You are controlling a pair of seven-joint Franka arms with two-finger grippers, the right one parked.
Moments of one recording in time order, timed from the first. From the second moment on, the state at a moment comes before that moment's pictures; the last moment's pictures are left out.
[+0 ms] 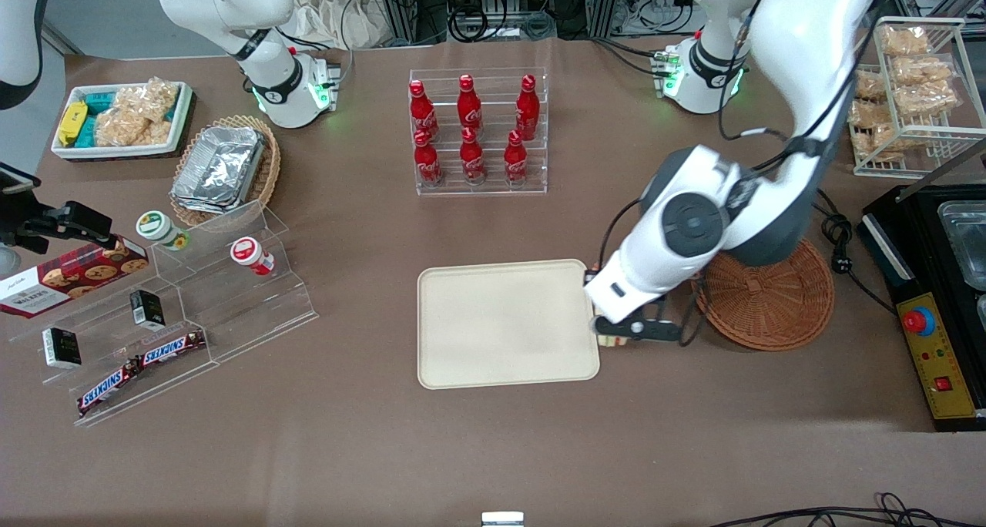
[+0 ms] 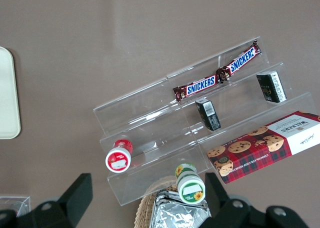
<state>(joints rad) -0.15 0.60 -0.44 -1.47 0.19 2.01 -0.50</state>
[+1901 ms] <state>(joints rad) 0.16 0.31 -0.34 -1.26 0.16 1.54 -0.16</state>
